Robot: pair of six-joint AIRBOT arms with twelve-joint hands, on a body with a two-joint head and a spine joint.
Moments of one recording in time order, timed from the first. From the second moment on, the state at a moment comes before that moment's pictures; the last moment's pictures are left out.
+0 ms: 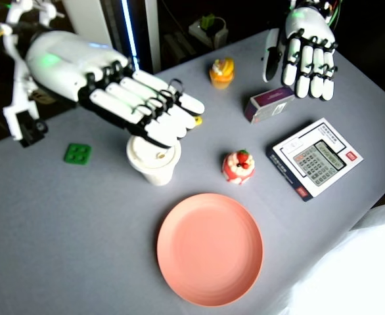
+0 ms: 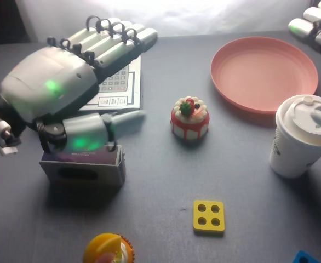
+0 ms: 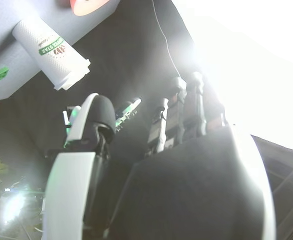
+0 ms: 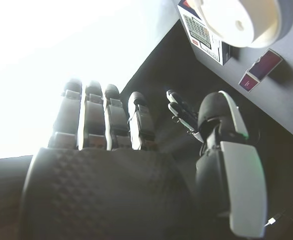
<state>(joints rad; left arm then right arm) 0.84 -0.82 1.07 0.07 -0.97 0.79 -0.95 -0.63 0.73 0.25 0.94 -1.44</state>
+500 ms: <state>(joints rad) 0.87 -0.80 1.05 0.08 -0.98 0.79 -0.95 -0.64 0.73 0.25 0.95 -1.44</state>
